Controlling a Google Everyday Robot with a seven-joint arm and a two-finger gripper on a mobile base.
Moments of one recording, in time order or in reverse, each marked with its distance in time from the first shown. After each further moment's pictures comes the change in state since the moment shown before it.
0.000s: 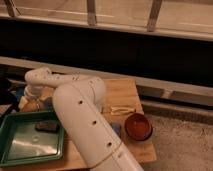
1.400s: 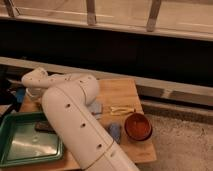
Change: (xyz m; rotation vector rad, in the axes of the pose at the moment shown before) arm 0.006 -0.026 0.014 0.156 0.050 -0.010
